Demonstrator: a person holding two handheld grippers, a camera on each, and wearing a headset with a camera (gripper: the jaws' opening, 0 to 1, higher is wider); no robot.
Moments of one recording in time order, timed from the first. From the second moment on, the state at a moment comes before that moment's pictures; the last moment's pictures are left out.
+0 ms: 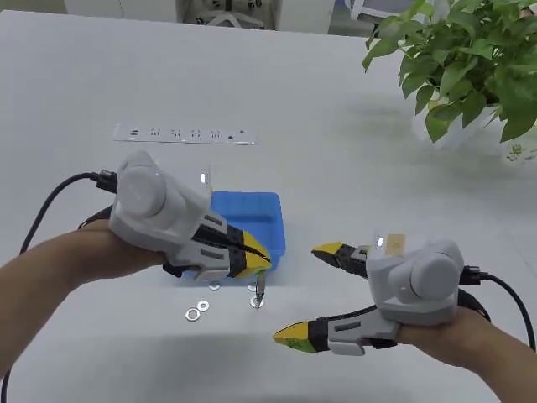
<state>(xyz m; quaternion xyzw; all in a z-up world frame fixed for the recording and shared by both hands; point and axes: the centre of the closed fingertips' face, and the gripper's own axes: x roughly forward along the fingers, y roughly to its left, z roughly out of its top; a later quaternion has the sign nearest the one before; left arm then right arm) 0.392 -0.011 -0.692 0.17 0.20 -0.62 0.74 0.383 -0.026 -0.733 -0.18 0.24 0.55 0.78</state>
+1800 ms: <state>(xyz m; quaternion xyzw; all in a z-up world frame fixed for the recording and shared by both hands) 0.388 -0.012 -0.695 0.18 0.20 -0.64 0.72 0.389 0.018 -0.768 -0.29 0.21 0.68 0.64</state>
